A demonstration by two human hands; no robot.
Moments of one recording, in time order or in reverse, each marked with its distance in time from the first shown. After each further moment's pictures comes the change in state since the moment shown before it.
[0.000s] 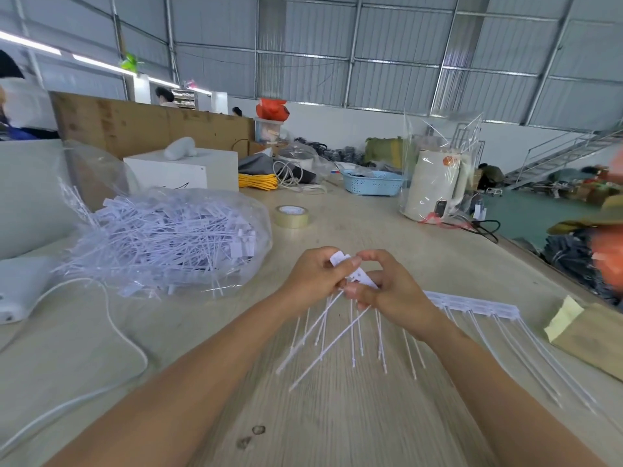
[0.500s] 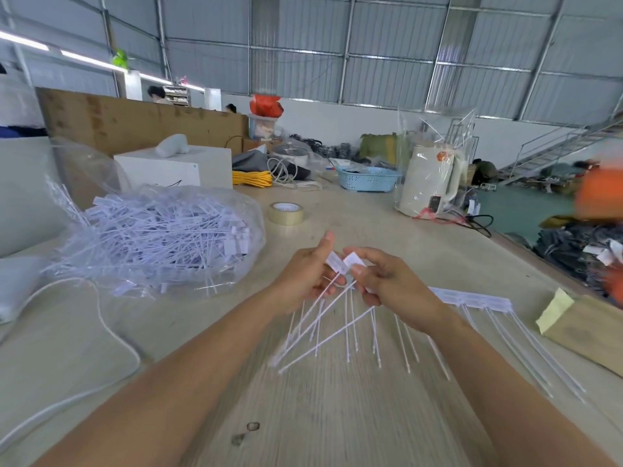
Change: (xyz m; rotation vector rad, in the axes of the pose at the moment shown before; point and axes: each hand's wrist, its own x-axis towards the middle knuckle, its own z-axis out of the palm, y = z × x) left_hand 0.002 0.008 -0.001 -0.212 -0.034 -0.318; right_hand -0.001 -0.004 -0.007 0.082 -0.034 -0.051
